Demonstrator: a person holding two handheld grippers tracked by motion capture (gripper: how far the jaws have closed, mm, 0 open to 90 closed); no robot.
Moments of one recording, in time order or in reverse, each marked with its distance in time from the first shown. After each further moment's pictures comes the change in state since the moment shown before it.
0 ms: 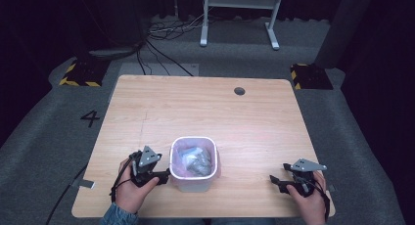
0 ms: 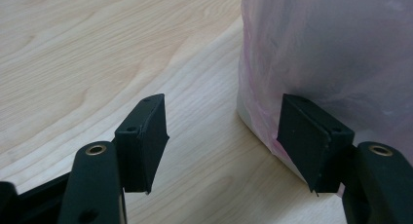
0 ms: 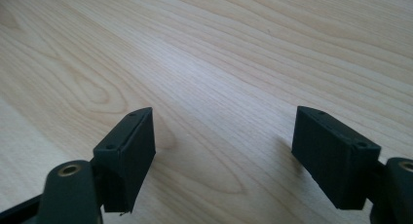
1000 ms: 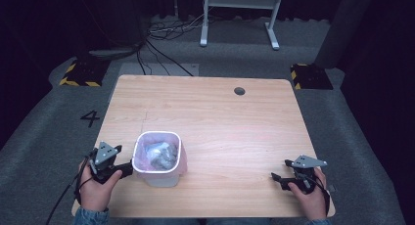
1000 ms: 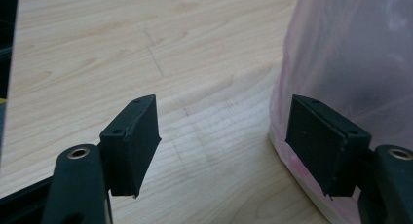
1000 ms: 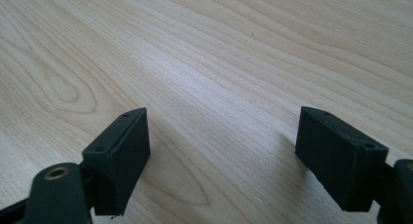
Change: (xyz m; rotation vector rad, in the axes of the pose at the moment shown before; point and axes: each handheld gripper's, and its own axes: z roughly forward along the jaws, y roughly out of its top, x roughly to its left) left arm 0.073 -0.036 -0.053 -0.098 0.202 -0.109; right arm -0.017 0.002 0.007 0.007 0.007 -0.043
